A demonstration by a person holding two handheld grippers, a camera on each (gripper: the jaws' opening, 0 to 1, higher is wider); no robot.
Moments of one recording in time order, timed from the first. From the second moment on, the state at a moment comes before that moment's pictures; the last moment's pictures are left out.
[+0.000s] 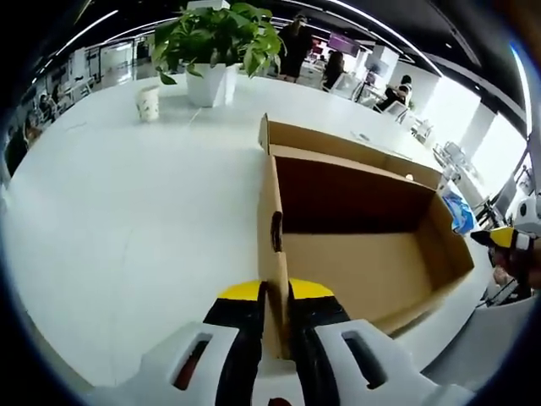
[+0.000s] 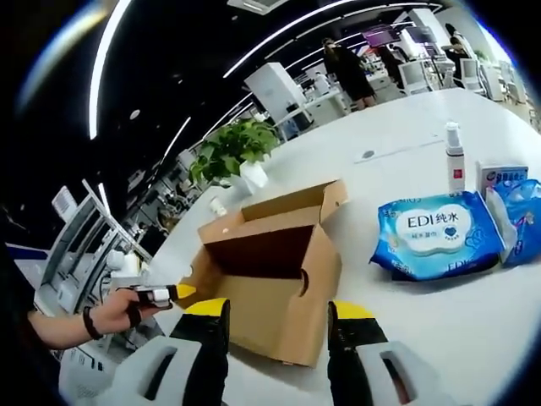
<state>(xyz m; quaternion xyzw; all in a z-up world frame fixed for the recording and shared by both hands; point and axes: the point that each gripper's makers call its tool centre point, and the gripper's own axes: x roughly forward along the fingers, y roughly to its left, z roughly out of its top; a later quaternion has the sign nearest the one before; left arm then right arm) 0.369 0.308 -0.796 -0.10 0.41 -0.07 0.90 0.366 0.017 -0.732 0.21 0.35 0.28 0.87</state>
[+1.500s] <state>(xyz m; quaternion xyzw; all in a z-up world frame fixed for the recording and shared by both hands) 0.368 0.306 -0.797 -0.08 0.43 -0.07 0.90 0.460 0.017 -0.735 0.21 0.34 0.29 0.87</state>
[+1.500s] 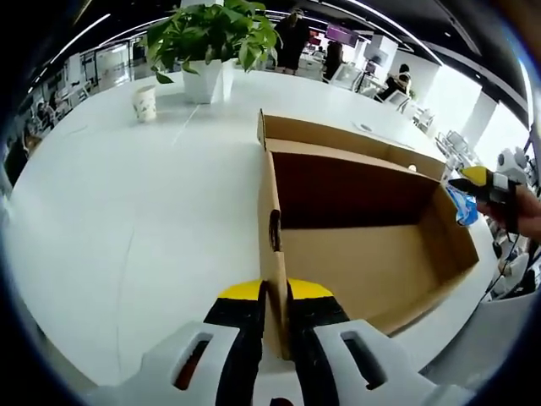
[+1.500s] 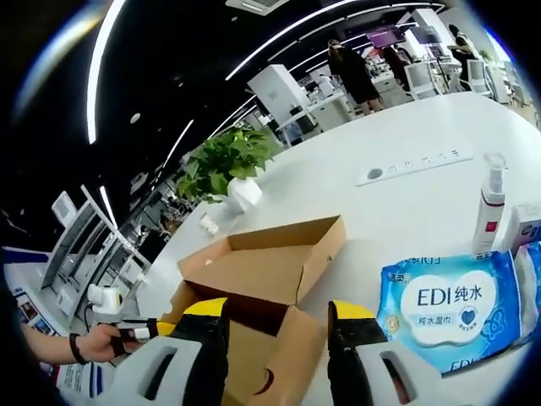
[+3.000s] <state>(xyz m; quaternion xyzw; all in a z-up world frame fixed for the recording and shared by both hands) 0.367 0.305 -0.796 -0.07 0.43 -0.07 0.90 0.511 0.044 -0.790 0.19 0.40 0.28 0.85</state>
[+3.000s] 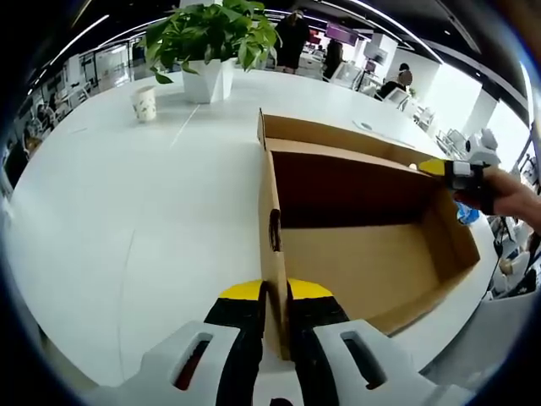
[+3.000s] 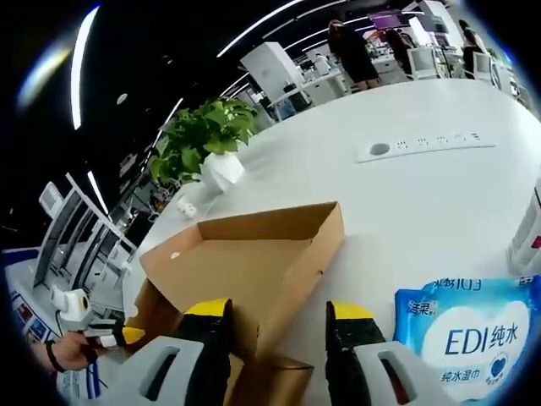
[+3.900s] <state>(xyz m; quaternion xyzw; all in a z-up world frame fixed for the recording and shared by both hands) 0.369 0.307 -0.798 -0.09 0.42 -0.07 0.90 0.533 0.048 -0.799 0.18 0.42 0.25 0.85</state>
